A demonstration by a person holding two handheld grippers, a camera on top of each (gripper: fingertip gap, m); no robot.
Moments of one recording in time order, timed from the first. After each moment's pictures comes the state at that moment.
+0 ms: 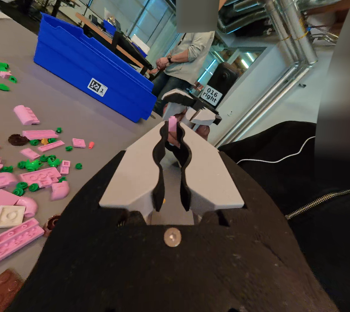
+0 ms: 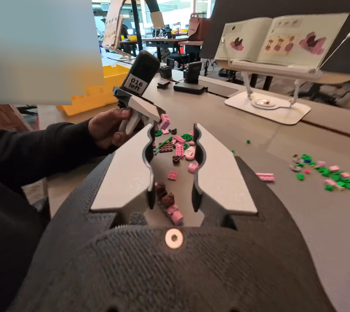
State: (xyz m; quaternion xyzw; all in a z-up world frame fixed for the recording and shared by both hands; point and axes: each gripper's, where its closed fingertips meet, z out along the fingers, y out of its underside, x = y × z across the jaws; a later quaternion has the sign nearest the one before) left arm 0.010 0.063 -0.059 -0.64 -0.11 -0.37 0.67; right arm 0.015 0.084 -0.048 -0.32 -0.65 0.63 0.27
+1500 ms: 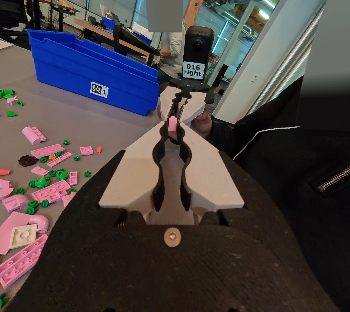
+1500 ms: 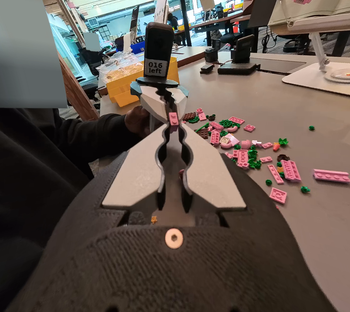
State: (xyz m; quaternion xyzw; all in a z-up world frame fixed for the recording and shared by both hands) left arm 0.035 0.072 -0.070 -0.69 -0.02 -0.27 0.67; right arm 0.029 0.069 -0.071 -0.29 -0.67 0.67 0.11
